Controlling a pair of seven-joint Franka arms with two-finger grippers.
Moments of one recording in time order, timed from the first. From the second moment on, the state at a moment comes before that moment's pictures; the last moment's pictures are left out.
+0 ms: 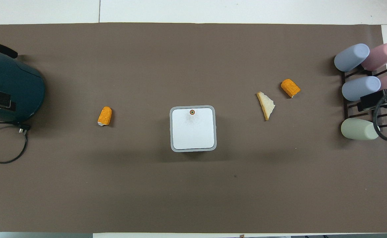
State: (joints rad) left arm 0.00 -0.02 -0.01 -1.56 -0.01 1.49 0.02; right arm 0.01 -0.02 -0.07 -1.61 0.00 1.53 -0.10
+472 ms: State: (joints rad) left arm 0.00 -0.02 -0.01 -1.57 -0.01 1.49 0.02; right arm 0.01 -0.02 -0.07 -1.61 0.00 1.53 -0.10
